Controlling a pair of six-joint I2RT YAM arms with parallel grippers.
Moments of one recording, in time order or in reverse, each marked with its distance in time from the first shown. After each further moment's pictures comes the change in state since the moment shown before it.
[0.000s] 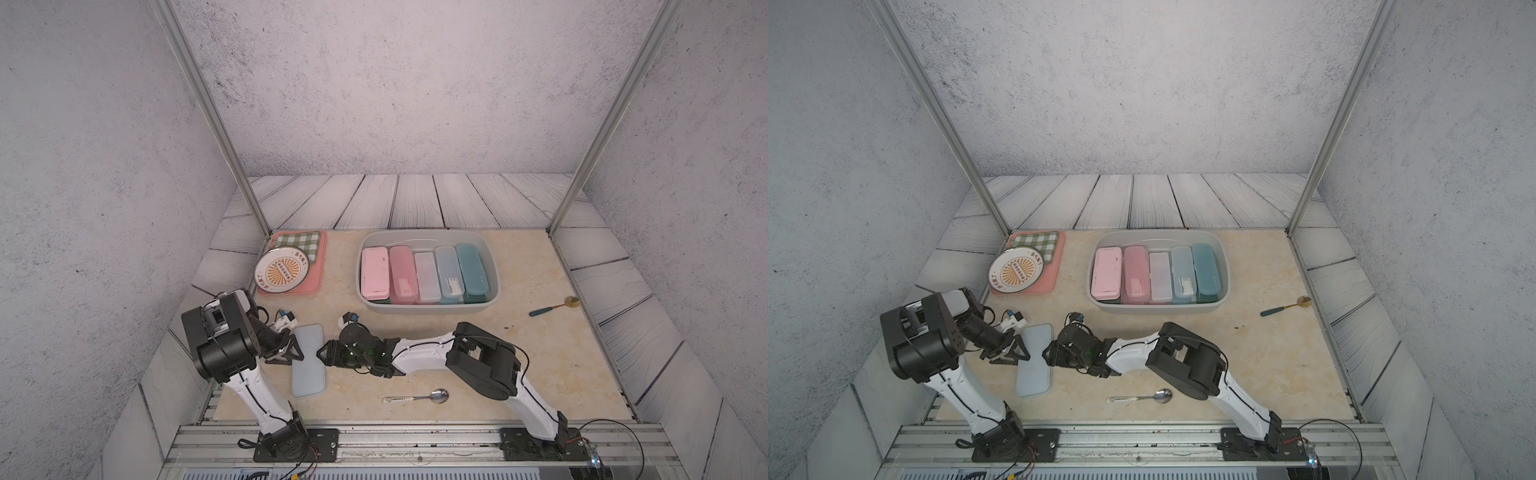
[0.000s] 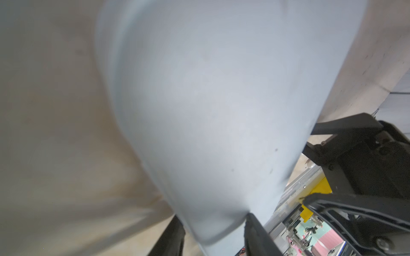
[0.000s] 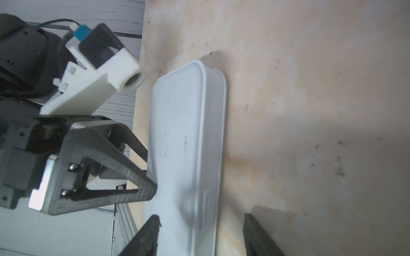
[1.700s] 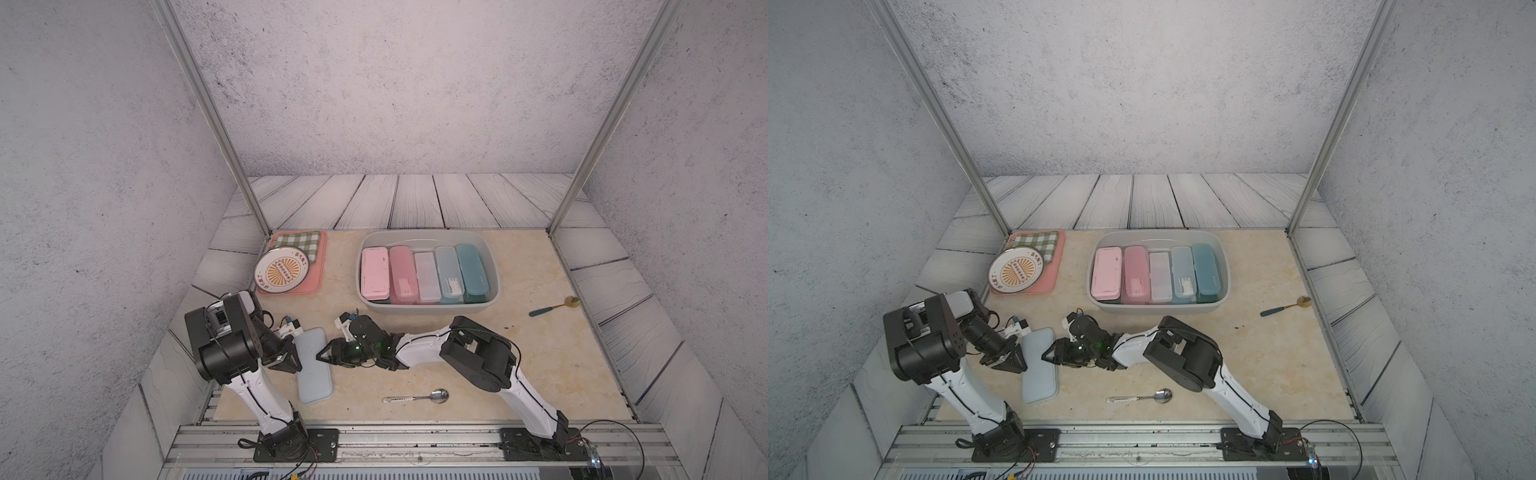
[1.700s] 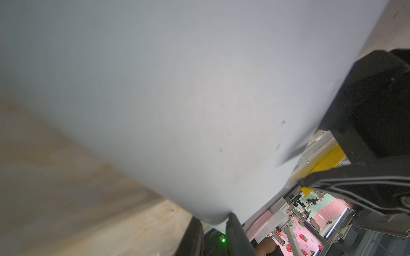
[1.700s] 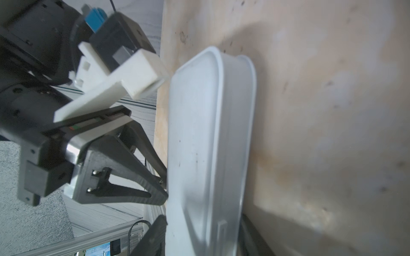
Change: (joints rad) left arm -0.009 -0.023 -0.039 -0.070 -0.067 0.041; right arm -0.060 0.047 -0.023 0.155 -0.330 -0.001
